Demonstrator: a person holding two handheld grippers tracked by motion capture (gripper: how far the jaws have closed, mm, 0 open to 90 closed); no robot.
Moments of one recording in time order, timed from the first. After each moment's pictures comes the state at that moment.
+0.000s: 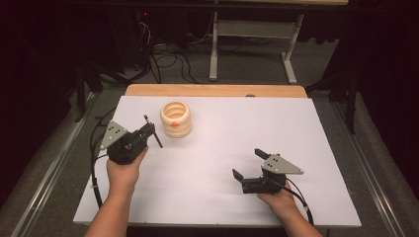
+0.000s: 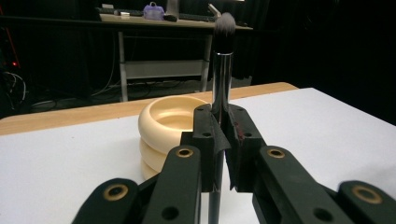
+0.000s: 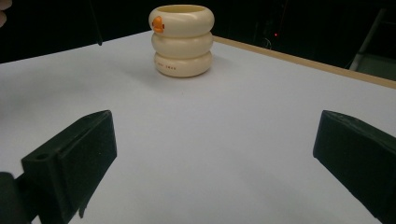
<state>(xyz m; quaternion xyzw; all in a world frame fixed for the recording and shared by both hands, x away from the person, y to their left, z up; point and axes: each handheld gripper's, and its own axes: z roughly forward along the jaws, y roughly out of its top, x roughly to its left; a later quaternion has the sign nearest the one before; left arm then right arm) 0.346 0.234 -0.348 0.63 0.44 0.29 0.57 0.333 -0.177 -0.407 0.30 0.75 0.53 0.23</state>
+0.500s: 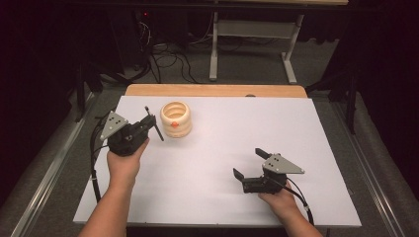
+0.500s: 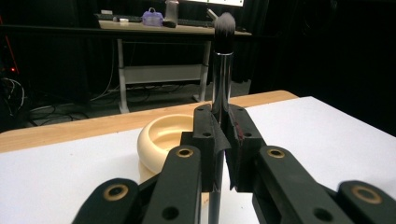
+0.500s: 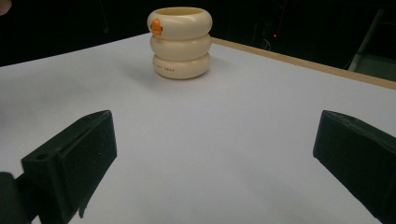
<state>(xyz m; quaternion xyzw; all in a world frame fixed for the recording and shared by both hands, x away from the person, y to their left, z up) 0.359 0.229 -0.328 0.64 0.43 0.29 0.57 0.333 -0.178 -0.406 0.31 0.75 0.54 0.23</state>
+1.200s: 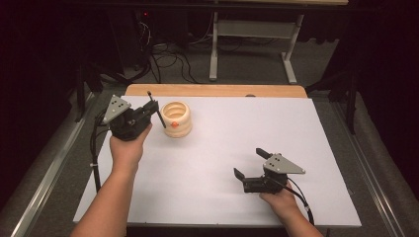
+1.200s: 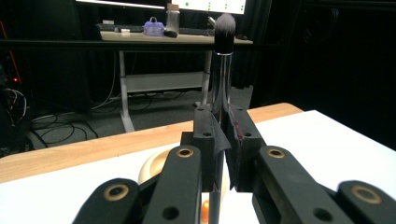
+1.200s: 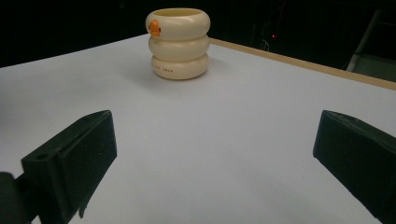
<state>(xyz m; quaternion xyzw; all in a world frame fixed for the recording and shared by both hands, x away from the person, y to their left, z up) 0.385 0.223 -0.301 0.63 0.43 0.30 0.57 0.333 -0.179 -0.406 0.31 0.75 0.54 0.23</state>
